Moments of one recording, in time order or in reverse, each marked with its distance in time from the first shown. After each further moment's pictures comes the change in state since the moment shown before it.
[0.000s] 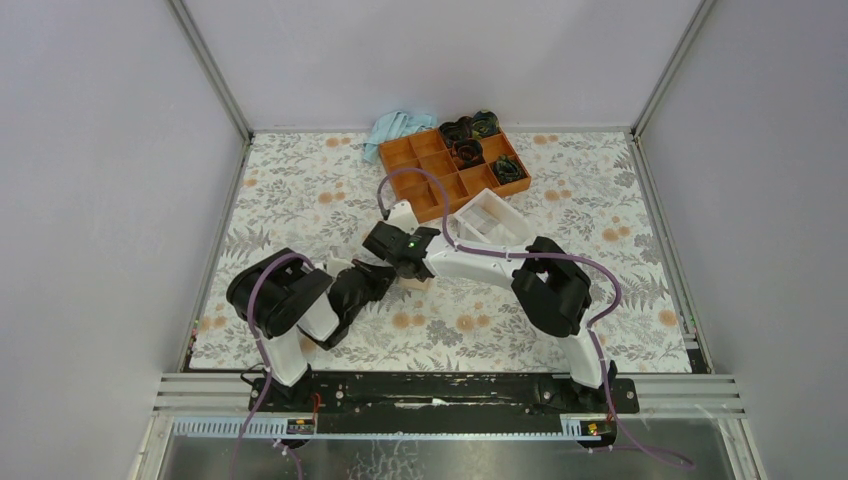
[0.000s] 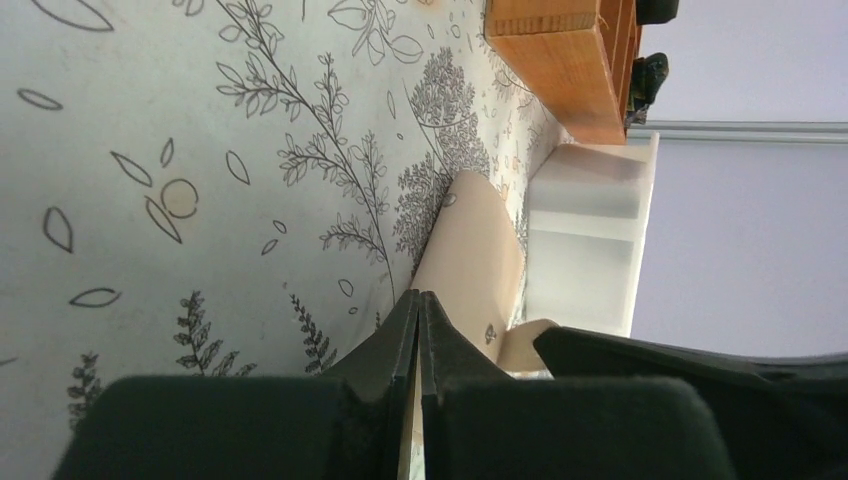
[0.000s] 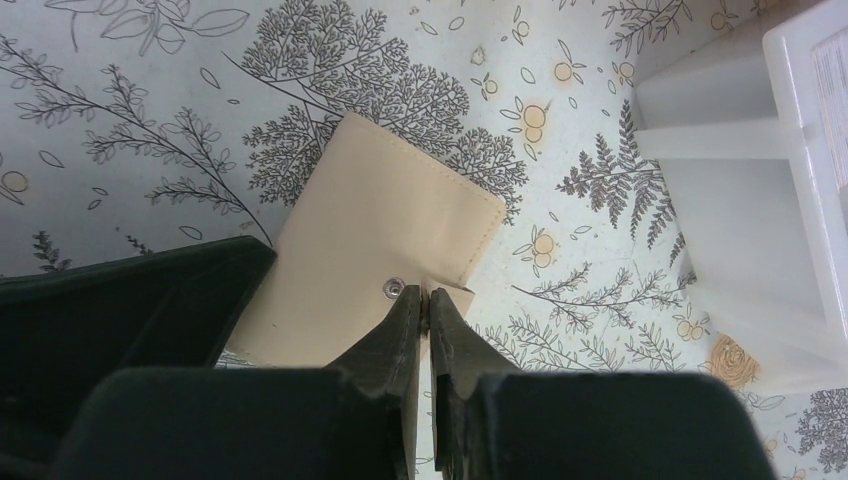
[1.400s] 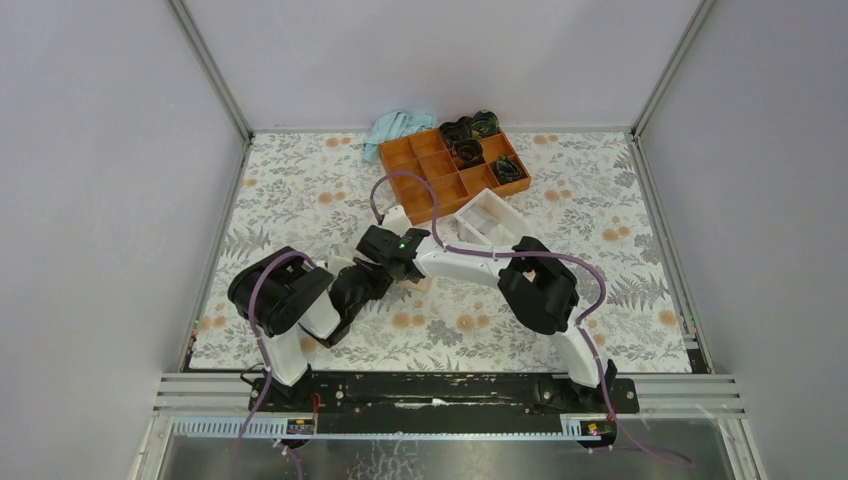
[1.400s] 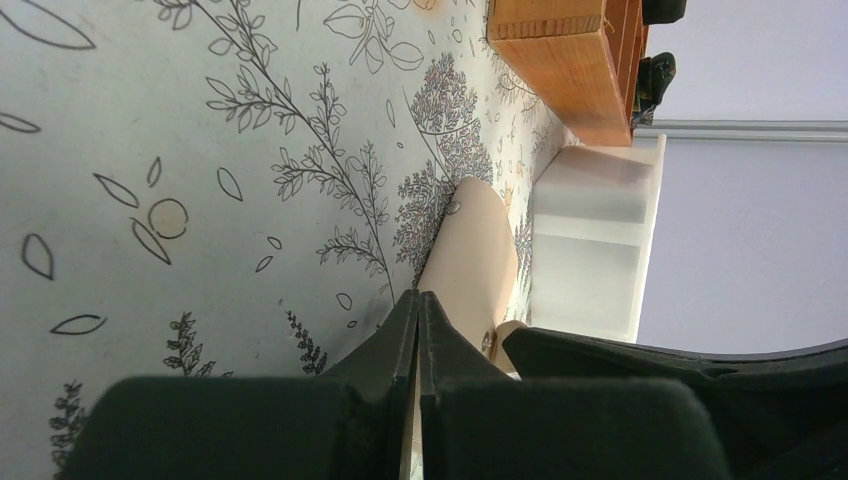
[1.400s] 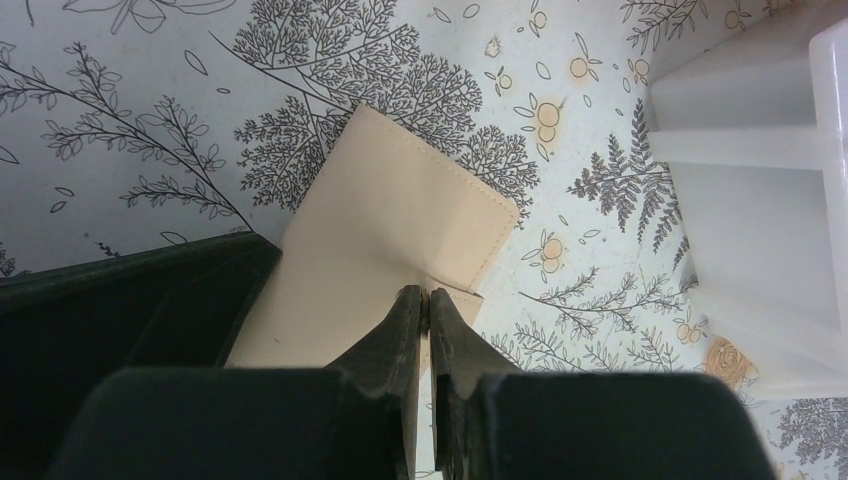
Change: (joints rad) left arm 0.000 0.011 0.029 -0.037 0.005 0.012; right arm 0.012 0.080 0.078 -0.058 0.023 -0.014
